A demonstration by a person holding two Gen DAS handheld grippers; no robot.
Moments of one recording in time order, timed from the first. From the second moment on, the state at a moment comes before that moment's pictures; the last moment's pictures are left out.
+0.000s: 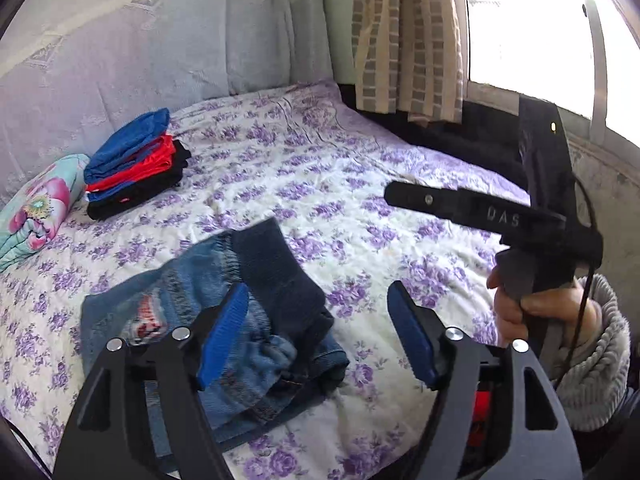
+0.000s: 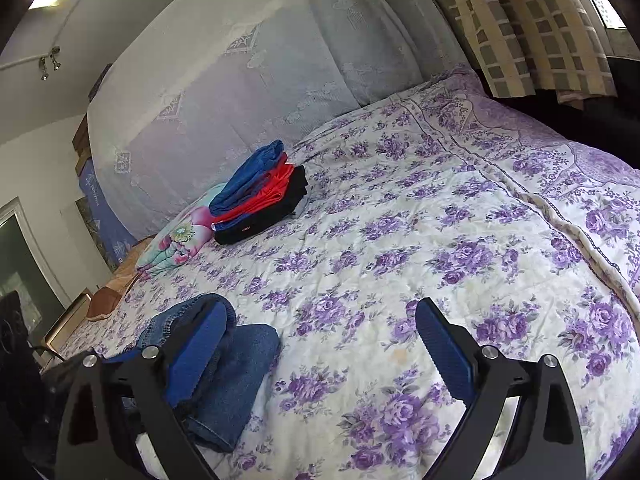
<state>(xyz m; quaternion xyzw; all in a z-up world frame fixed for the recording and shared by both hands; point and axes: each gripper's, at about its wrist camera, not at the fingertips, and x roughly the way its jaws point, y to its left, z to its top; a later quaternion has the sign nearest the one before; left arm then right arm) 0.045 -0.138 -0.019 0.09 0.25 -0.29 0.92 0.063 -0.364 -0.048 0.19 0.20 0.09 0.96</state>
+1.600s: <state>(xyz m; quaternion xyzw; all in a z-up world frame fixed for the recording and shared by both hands) 0.104 0.006 -0.079 0.00 0.32 -0.09 0.94 0.077 -0.193 -0.052 -0.06 0.24 0.16 0.95</state>
